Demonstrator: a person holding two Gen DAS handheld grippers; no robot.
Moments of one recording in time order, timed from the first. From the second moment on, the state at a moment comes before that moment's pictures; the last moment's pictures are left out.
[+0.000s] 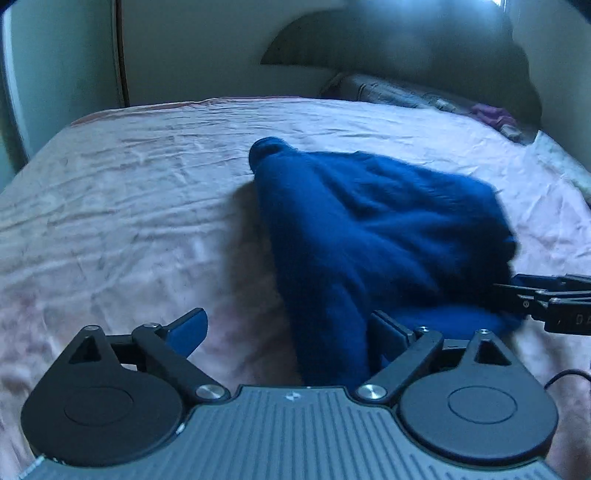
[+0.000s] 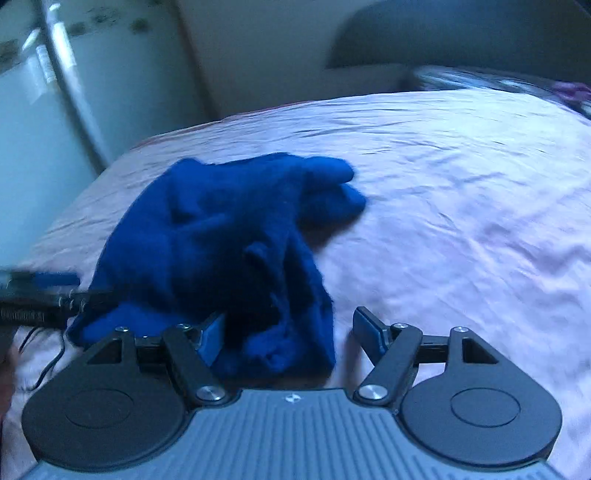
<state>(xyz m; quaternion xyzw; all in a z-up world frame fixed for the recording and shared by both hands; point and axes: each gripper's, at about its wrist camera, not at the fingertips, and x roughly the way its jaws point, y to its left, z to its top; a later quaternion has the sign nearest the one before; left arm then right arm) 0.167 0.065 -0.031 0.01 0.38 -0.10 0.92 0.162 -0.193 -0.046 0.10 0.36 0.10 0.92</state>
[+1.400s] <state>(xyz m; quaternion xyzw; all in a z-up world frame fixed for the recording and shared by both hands) 0.044 0.055 -0.046 0.00 0.36 -0.02 0.93 0.041 -0.146 -0.052 0.06 0.34 0.08 0.93</state>
